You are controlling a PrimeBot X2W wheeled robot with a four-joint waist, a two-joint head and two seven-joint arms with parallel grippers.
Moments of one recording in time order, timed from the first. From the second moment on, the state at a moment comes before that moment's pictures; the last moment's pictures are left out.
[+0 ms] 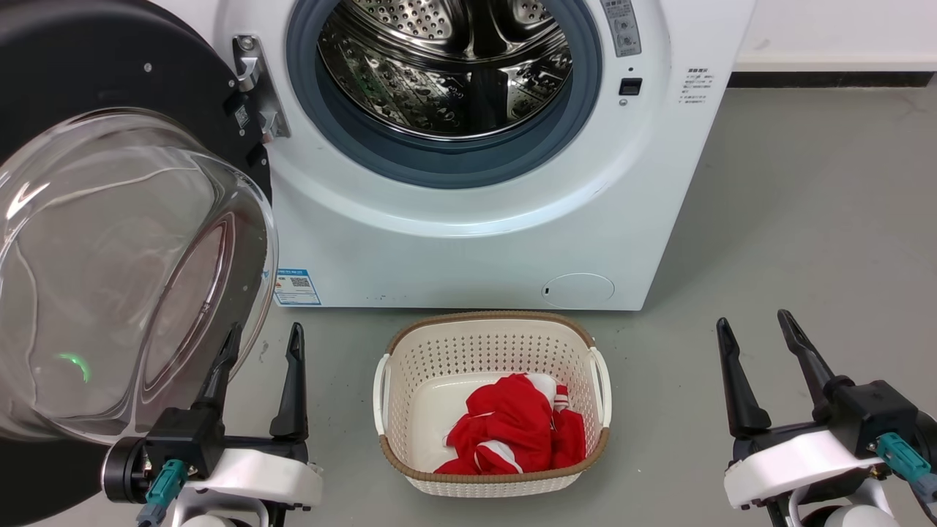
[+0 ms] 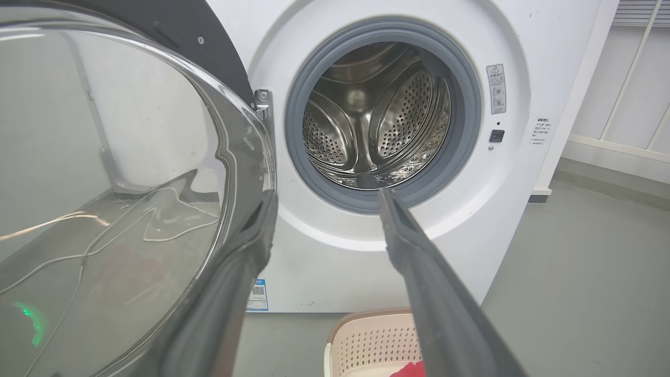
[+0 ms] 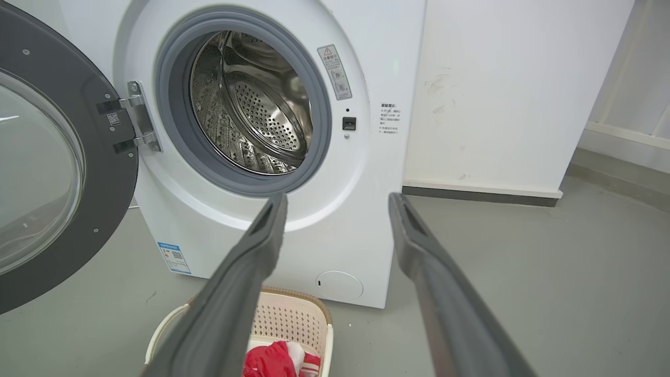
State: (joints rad) left arm -0.04 0.06 0.04 0.09 -0.11 -0.11 -0.26; right arm -0.01 -0.05 0.00 0.01 0.05 0.13 -0.15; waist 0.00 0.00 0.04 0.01
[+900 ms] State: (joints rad) left arm -0.04 0.05 0.04 0.08 -0.10 -0.11 -0.26; right arm -0.01 -0.05 -0.01 0.04 0.06 0.13 -0.15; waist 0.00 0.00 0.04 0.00
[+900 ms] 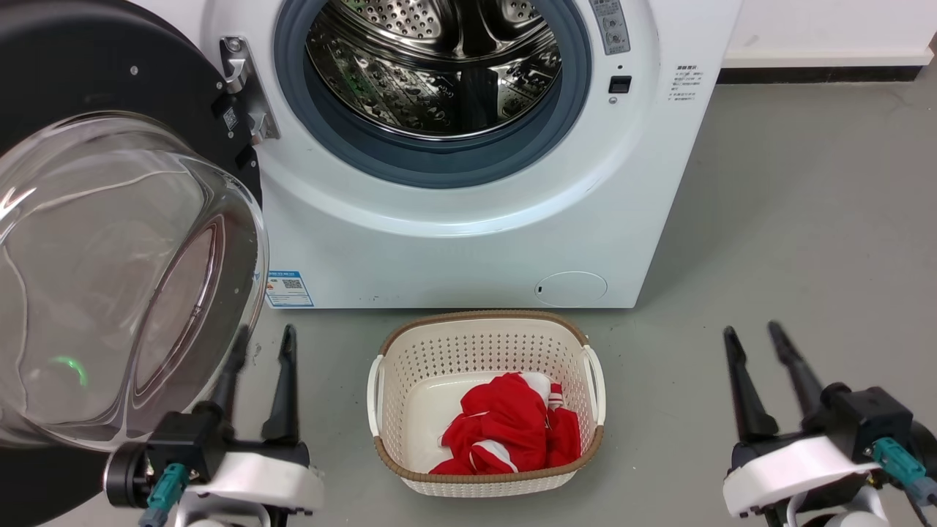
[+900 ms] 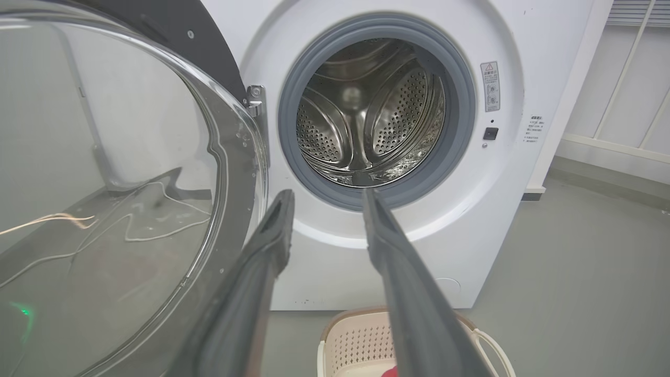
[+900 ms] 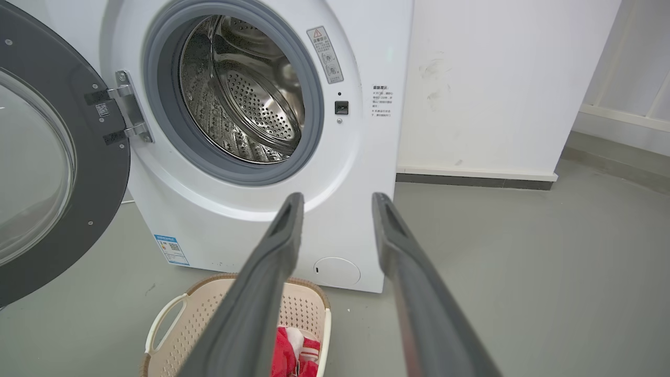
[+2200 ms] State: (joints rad) left arm -0.05 0.05 0.07 0.16 -0.76 -0.12 -0.10; right arm -0.03 -0.07 -0.02 0.14 0.77 0.13 -0.06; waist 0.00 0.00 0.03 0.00
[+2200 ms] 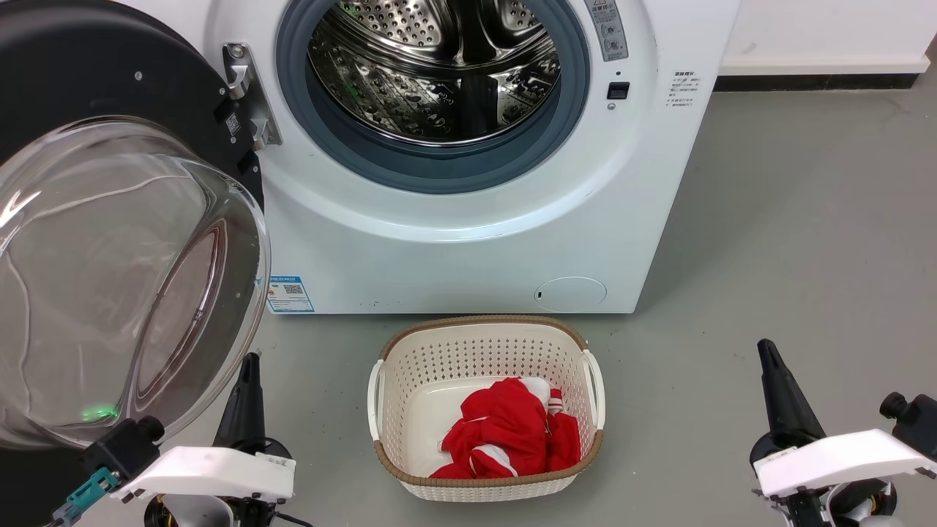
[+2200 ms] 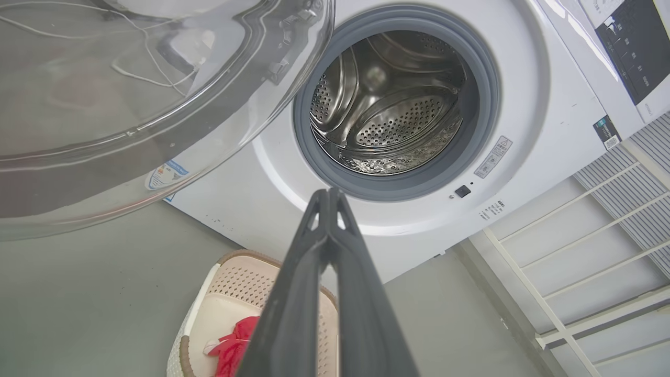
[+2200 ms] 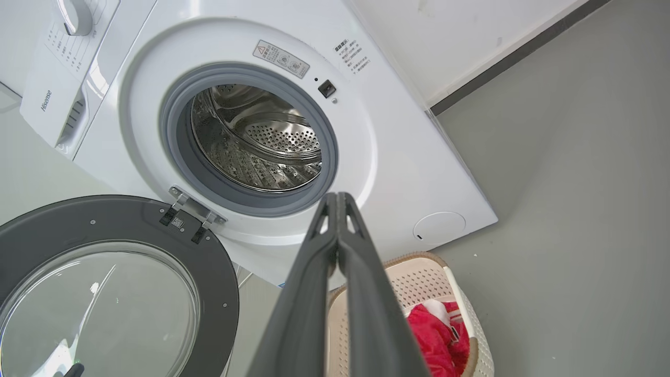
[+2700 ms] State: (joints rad) left arm -0.05 0.05 0.08 0.18 -0.94 -0.12 -0.05; right arm -0.04 -0.07 -0.03 0.16 0.96 0.13 -0.03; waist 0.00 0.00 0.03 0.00
